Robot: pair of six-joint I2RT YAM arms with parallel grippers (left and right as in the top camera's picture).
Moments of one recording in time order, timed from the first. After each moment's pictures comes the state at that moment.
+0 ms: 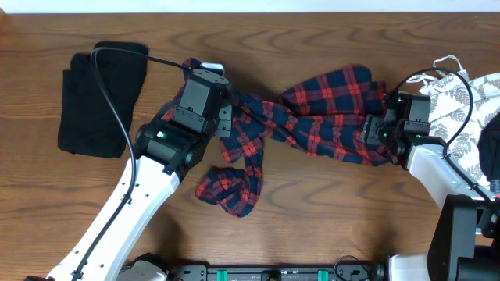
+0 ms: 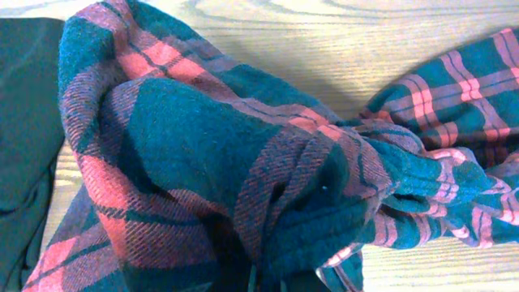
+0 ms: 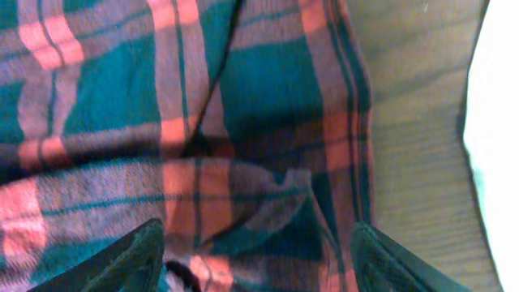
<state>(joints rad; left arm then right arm) -0.47 1.34 1.24 -0.77 -0.21 -0.29 -0.08 1.59 0.78 -0.16 -0.07 0.12</state>
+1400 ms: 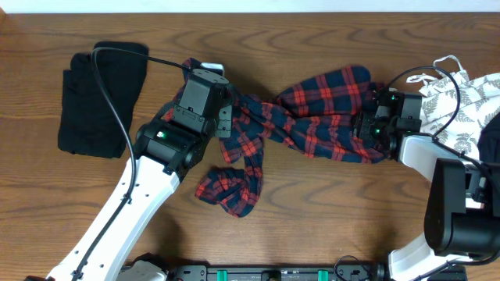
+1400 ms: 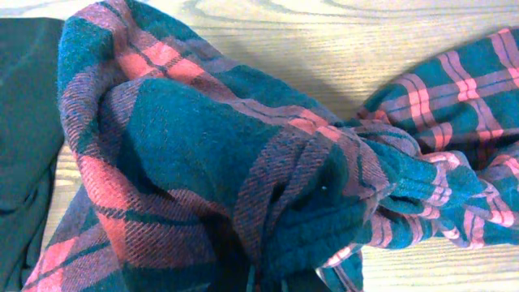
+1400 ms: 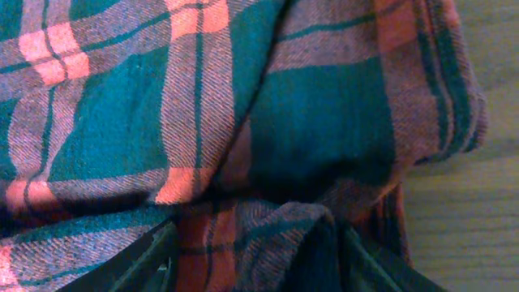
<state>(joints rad) -0.47 1.34 1.24 -0.77 -0.21 -0.29 -0.09 1.78 0.80 0.02 -0.21 0.12</state>
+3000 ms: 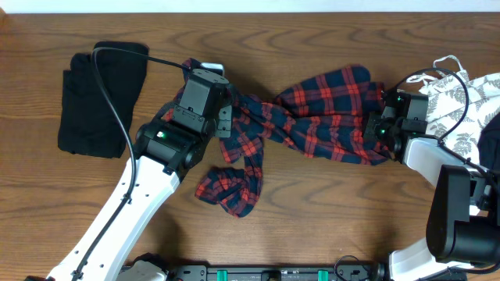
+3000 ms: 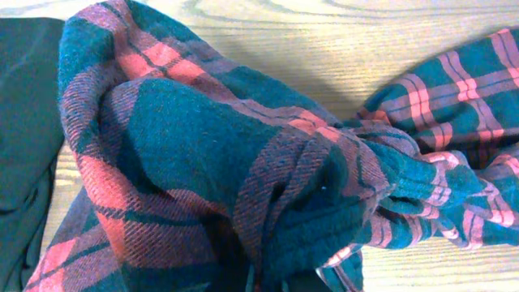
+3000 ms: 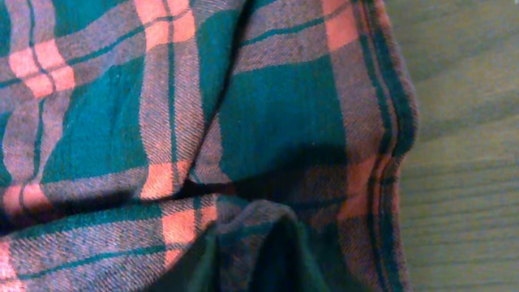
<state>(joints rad) -0.47 1.34 1.24 -0.77 -0.21 -0.29 -0.11 1.74 0.79 0.01 -0.19 0.16</state>
